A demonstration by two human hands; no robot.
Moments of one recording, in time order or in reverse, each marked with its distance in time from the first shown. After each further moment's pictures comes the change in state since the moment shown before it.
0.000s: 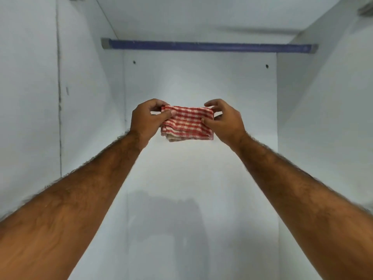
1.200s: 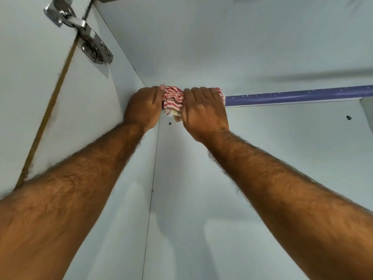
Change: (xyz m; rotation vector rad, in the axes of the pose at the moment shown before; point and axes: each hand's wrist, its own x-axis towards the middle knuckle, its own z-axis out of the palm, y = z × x) left_hand 0.245 -0.002 -0.073 0.654 0.411 0.430; right_hand 0.232 -0.077 0.136 -0.721 0.393 -0.733
